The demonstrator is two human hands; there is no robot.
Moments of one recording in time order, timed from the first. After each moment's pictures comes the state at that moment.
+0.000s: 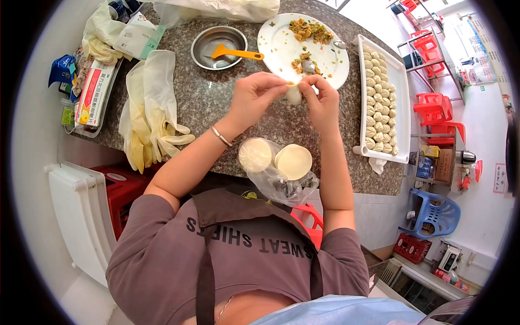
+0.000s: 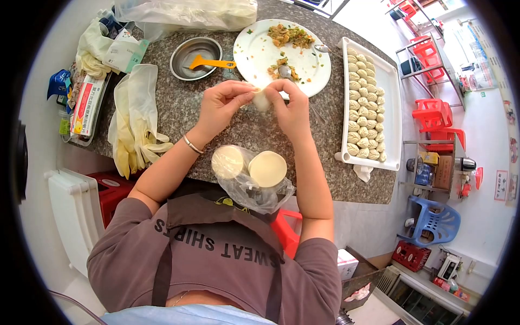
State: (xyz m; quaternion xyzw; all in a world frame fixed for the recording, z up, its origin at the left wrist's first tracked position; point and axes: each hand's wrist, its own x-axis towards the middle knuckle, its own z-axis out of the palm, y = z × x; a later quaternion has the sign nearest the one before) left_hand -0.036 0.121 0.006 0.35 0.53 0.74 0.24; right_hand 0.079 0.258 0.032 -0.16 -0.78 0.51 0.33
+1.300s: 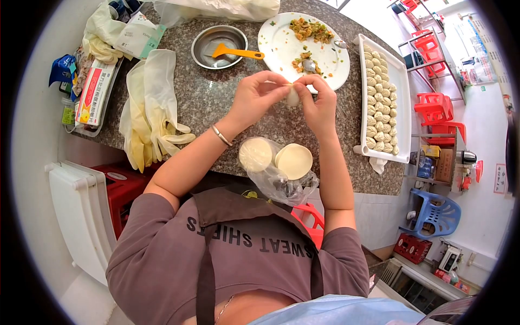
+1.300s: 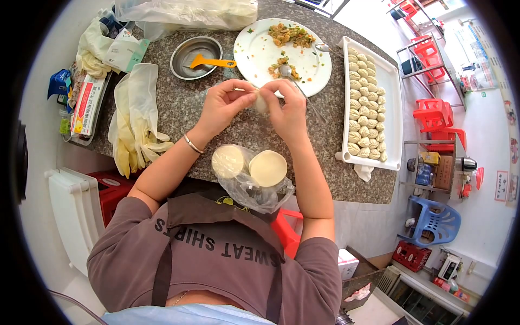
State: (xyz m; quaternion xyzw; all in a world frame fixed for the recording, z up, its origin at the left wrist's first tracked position) left_hand -0.034 0.123 0.002 0.29 0.47 0.76 0.34; right_hand 0.077 0.248 0.039 -0.12 -0.84 0.41 0.33
